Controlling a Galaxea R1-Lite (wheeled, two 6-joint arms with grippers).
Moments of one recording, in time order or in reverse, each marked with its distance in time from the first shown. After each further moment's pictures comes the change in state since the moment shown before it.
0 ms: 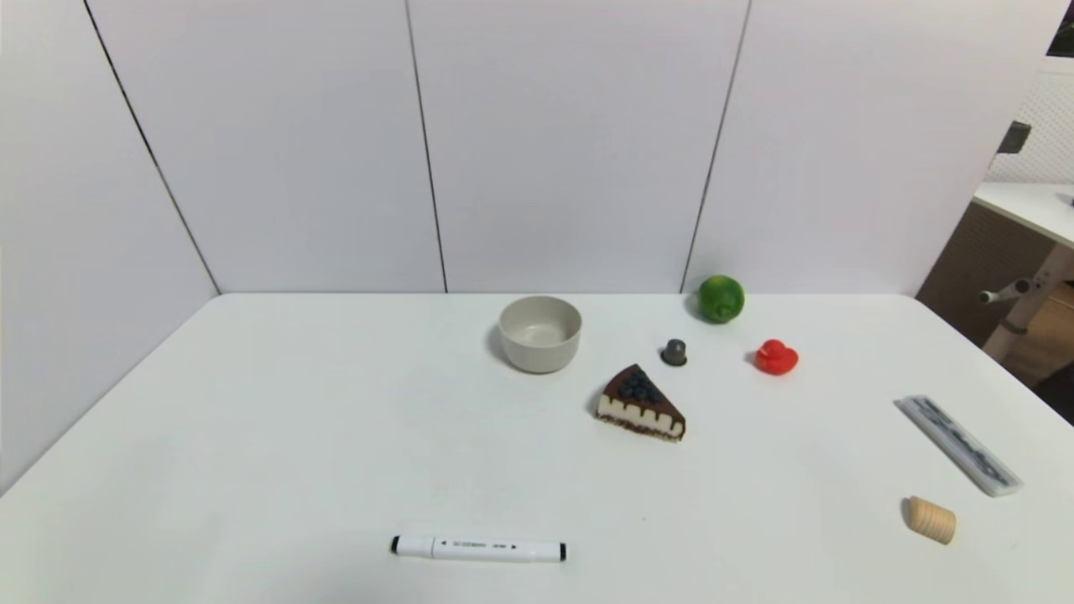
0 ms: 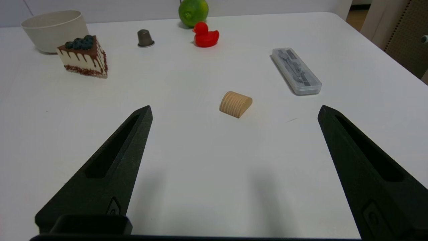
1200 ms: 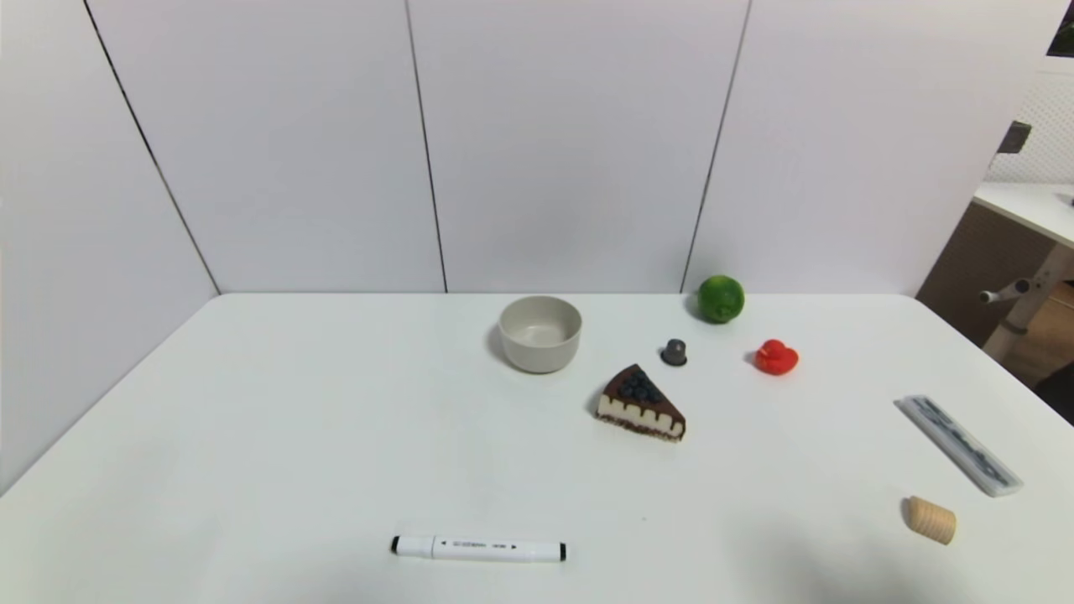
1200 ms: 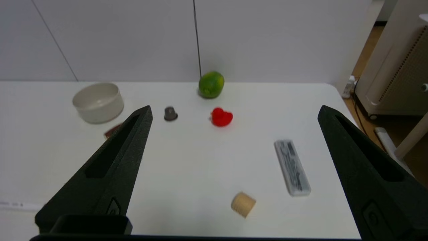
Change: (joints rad) left arm 0.000 0.000 0.000 0.000 0.000 0.000; right arm -0.011 0.655 -0.766 0.119 0.060 -0.016
